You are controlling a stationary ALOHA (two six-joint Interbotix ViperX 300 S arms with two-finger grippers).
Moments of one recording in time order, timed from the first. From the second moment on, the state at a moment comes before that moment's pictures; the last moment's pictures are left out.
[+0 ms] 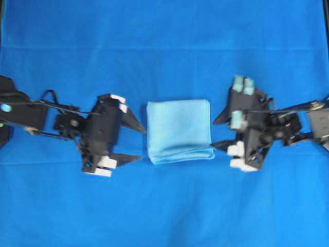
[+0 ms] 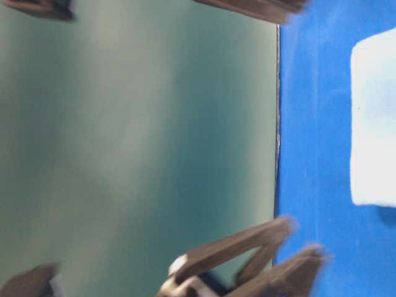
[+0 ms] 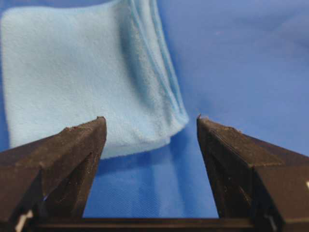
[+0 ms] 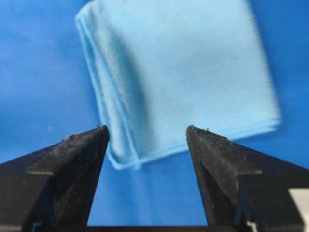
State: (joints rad) left arm -0.14 -0.18 0.80 -0.03 -0.04 0.06; right arm 0.18 -0.35 0.80 -0.48 0.39 0.80
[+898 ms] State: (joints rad) left arm 0.00 -1.09 1.31 -0.02 -0.05 0.06; right arm 0.12 -1.19 1.28 -0.64 0.43 0.82
